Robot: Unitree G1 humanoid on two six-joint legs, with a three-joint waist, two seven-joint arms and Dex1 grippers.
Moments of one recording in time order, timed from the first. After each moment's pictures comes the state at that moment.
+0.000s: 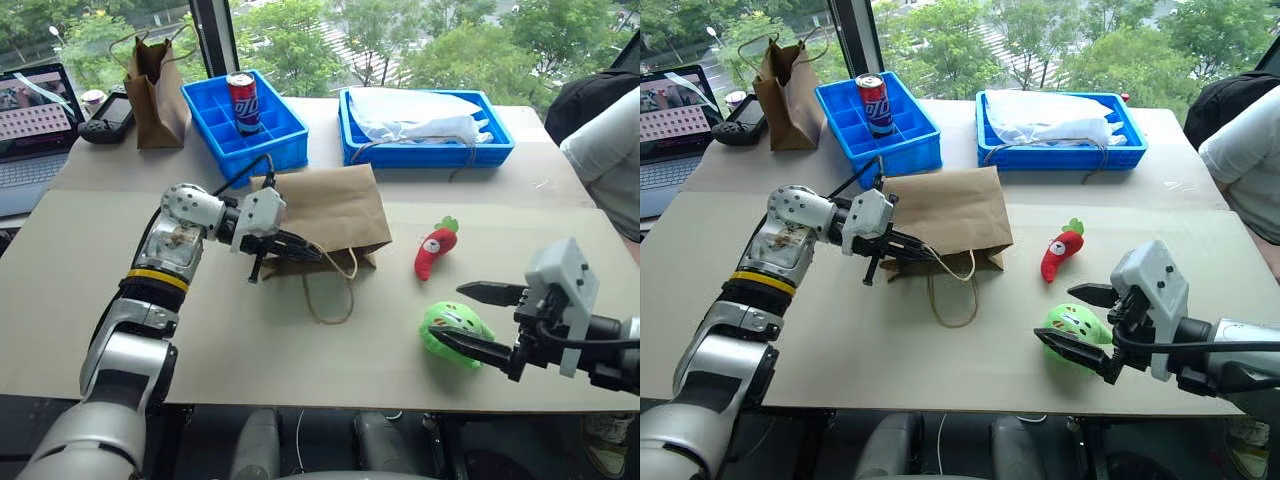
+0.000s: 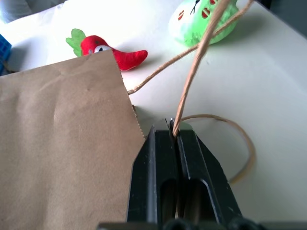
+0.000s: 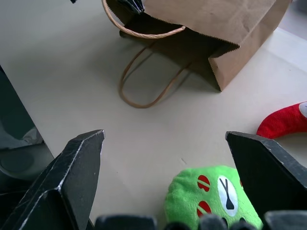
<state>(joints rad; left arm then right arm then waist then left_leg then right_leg) -0.79 0.56 -0.21 0.27 -0.32 0.16 -1.54 0.24 -1.08 -0.60 -0.85 1.18 1.00 0.49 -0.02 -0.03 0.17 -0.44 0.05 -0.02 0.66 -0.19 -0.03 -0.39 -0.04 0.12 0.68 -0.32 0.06</state>
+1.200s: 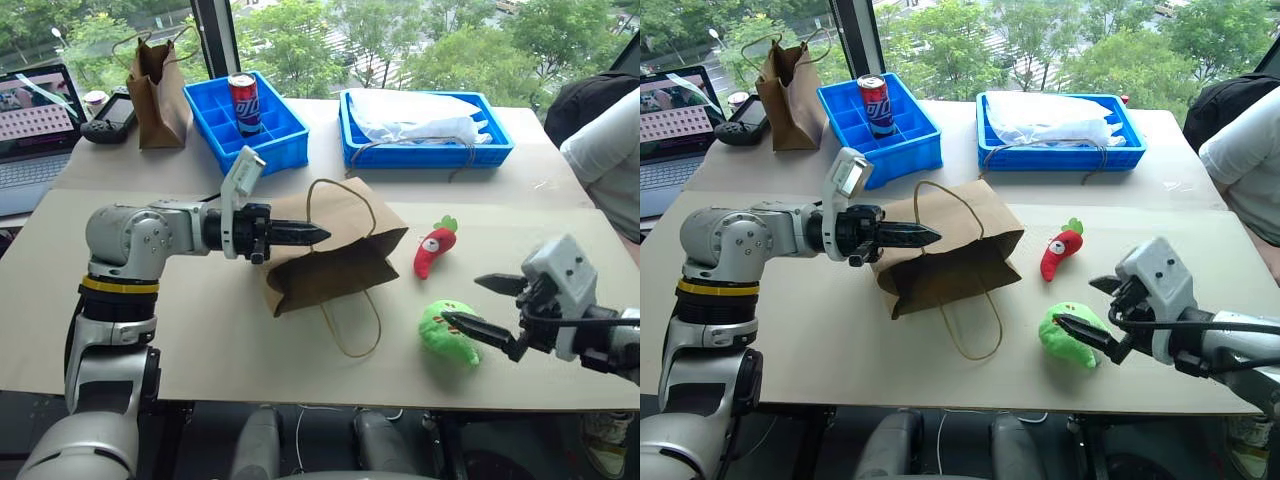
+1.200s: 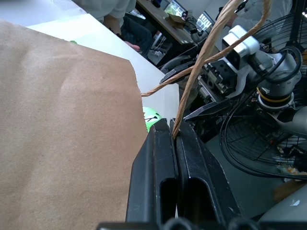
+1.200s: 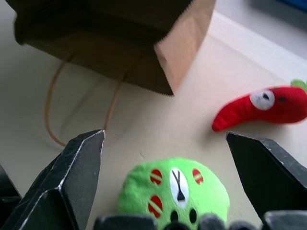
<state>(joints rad) -0.82 0.55 0.02 0.04 -0.79 1.23 -1.11 0.00 -1.02 -0.48 -0.80 1.12 1.02 0.46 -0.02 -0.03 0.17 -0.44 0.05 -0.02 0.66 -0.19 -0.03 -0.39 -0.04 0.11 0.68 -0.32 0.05</state>
